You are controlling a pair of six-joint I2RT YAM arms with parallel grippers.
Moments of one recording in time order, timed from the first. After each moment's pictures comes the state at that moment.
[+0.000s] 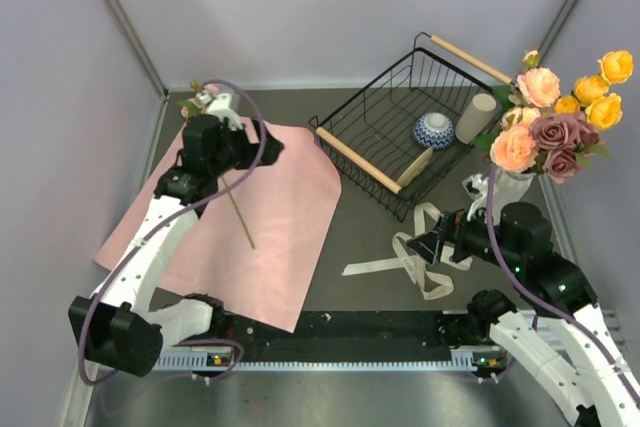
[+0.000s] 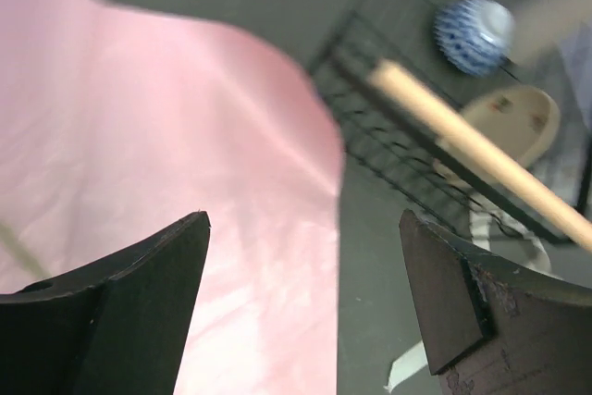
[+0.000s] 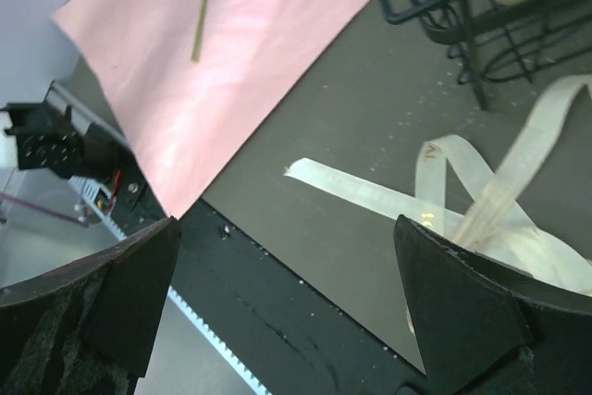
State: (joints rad) left arm -0.34 1.14 1.06 -0.29 0.19 -0.35; right arm 0.46 0.43 0.77 -0.79 -0.30 0.42
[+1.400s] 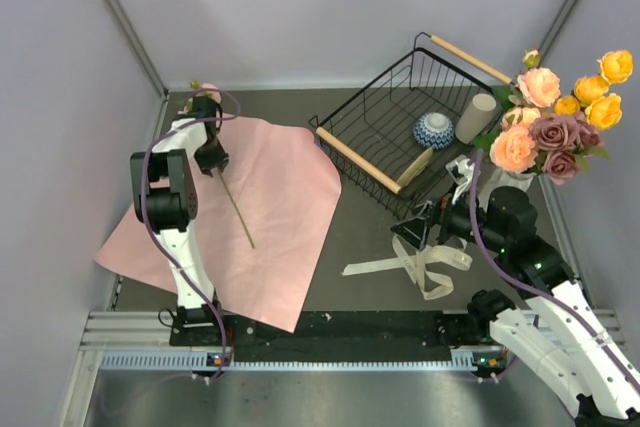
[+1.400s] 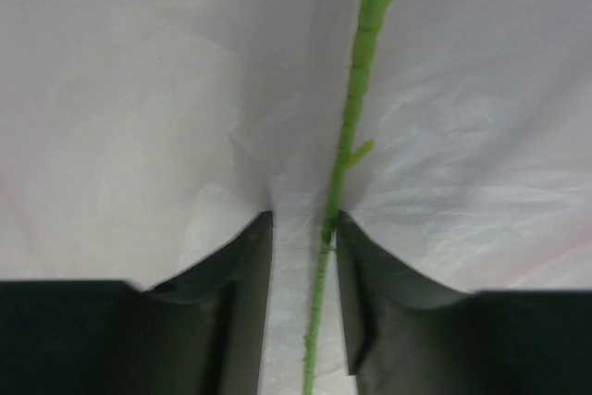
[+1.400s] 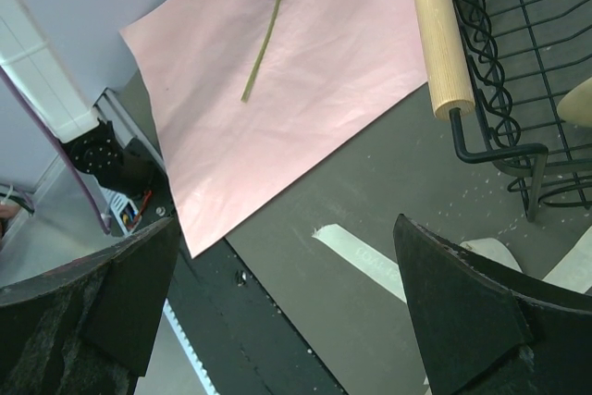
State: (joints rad) left arm 0.07 2.09 1.58 -0.72 -0.21 -0.45; right arm 0.46 0.56 0.69 -0.43 -0.47 0.39
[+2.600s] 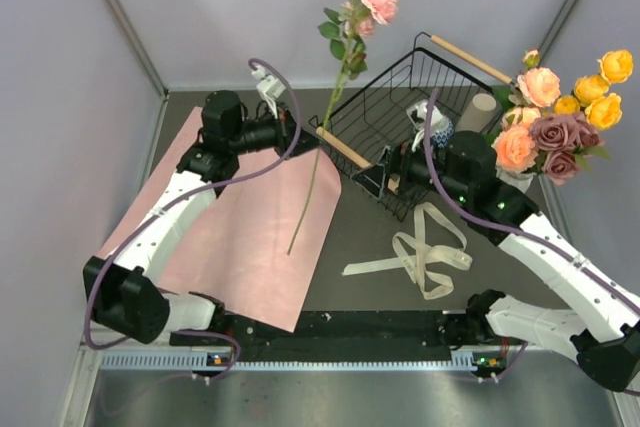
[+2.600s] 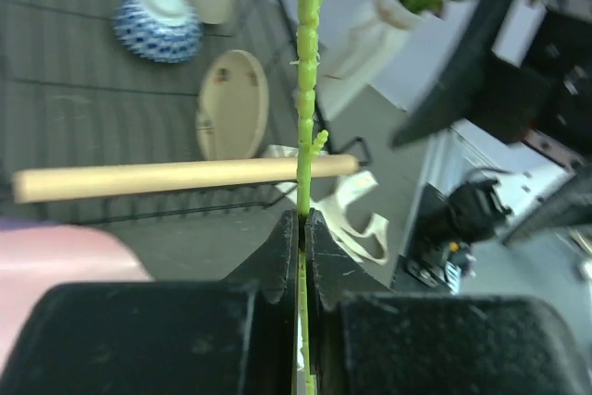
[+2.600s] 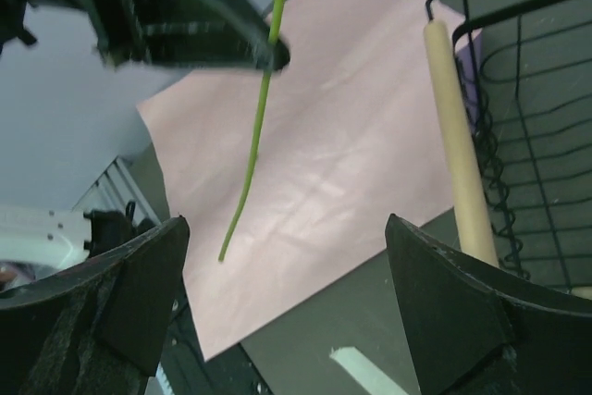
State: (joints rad) left arm -0.33 1.32 1.20 -0.07 0.80 -0.37; right arm 0.67 0.98 1.03 -0.27 -0.28 0.41
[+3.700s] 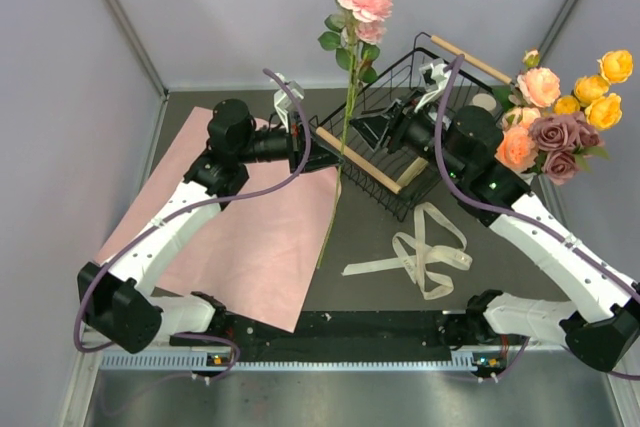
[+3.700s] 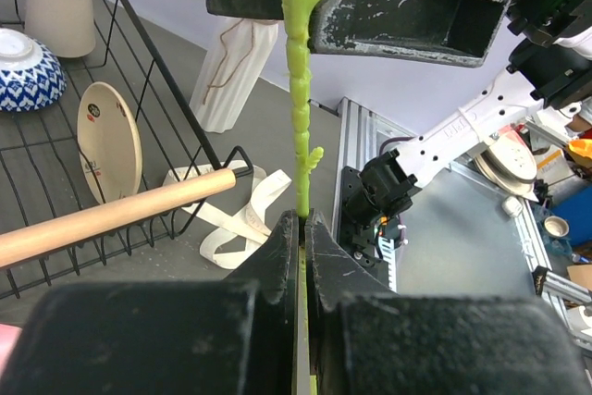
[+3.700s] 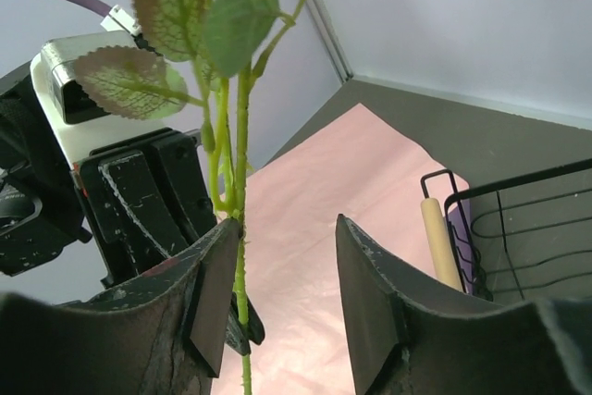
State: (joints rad) left arm -0.49 1.26 1.16 0.10 0.97 -0.46; right arm 0.68 1.12 1.21 0.00 -0.15 0.45
